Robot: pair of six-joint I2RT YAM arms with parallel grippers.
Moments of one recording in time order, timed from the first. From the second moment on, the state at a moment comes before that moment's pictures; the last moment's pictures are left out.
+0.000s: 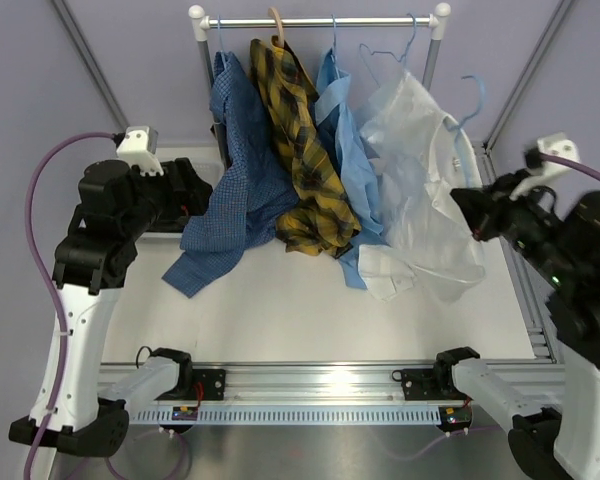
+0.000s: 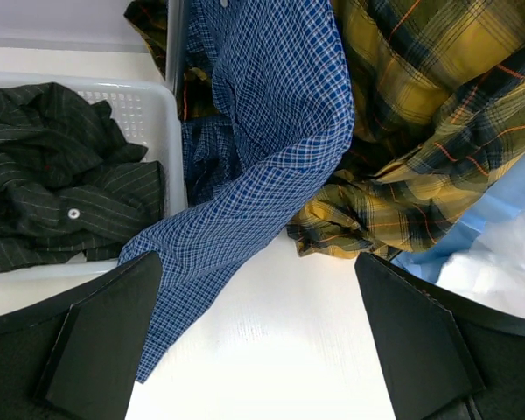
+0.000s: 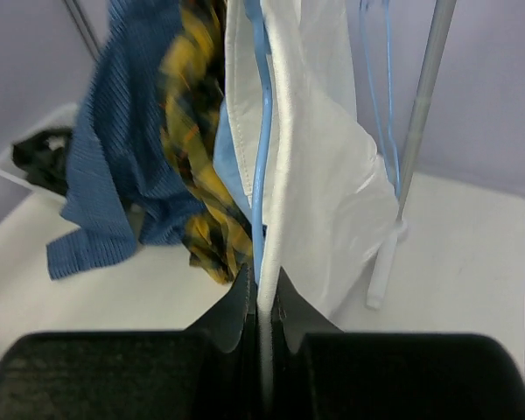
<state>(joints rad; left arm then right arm) -0.19 0.98 1.46 -0.81 0.07 -0.24 0.22 0.92 1.73 -0.95 -0.20 0.06</state>
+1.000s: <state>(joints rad) -0.20 0.93 1.53 -0.83 0.00 -0.23 0.26 1.17 1.80 -0.94 -1.10 0.00</state>
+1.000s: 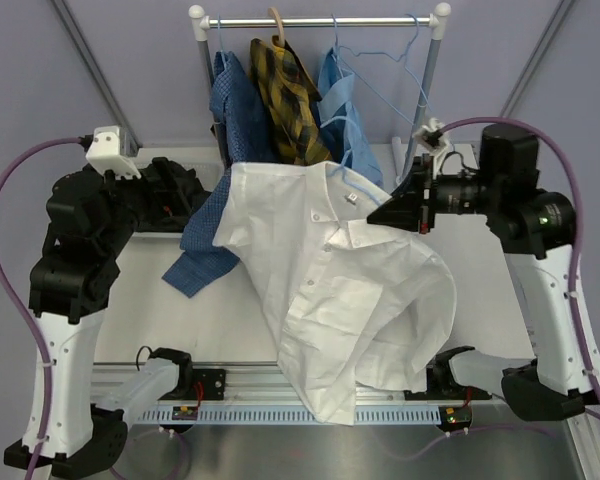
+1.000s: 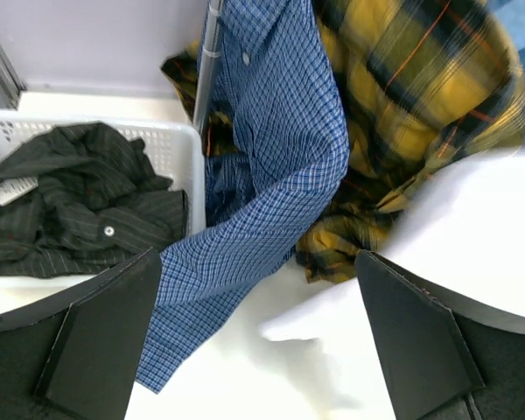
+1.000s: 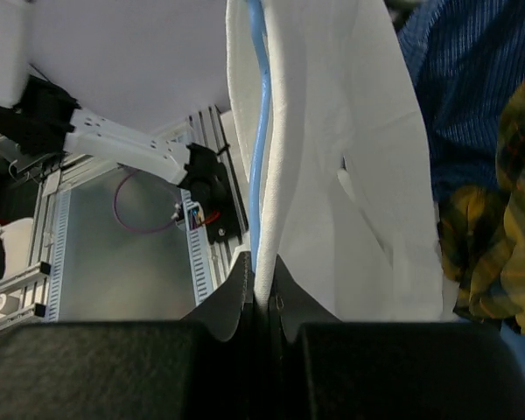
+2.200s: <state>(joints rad) -0.73 1.31 1.79 -0.79 -0.09 -0.33 0.65 1.43 1.64 -0.75 -0.64 0.07</state>
